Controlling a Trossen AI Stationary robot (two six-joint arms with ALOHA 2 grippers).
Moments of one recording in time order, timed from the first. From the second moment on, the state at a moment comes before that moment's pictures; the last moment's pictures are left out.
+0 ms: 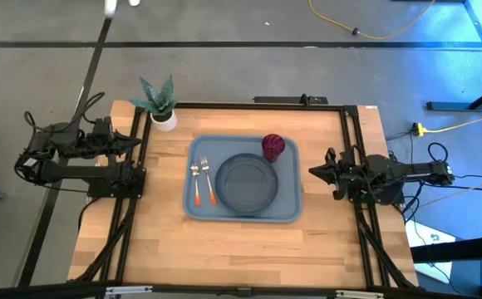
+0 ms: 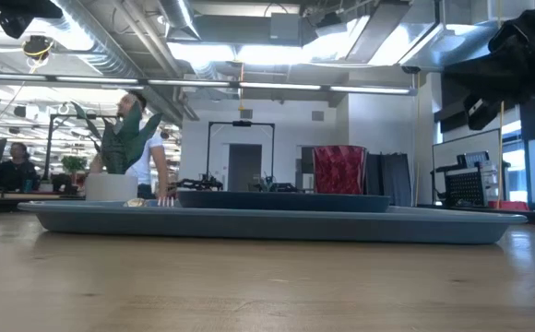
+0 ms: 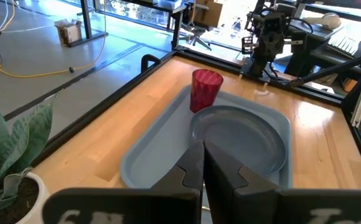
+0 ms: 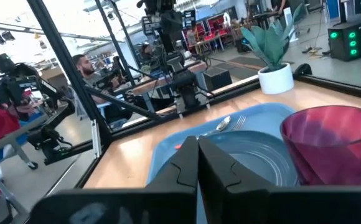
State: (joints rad) left arm 0.06 0.14 0.88 -1.01 -0.27 -0.28; right arm 0.10 0.01 0.01 0.06 0.13 0.36
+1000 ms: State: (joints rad) left arm 0.06 0.02 0.57 -0.57 -0.22 -0.18; right arm 0.10 0.00 0.01 0.06 0.10 0.36
